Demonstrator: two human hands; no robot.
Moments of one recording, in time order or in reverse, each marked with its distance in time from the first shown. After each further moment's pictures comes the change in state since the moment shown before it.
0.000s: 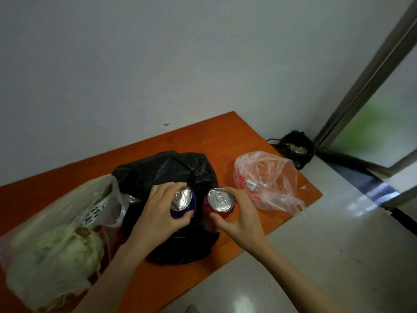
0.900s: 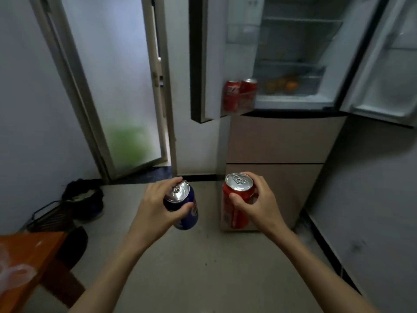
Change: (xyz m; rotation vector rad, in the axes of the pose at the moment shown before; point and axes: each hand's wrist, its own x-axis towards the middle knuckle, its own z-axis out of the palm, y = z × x) left_hand -0.121 0.547 0.226 -0.519 -0.398 0.890; right_hand -0.453 0.005 -0.471 -0.291 1.040 0.524
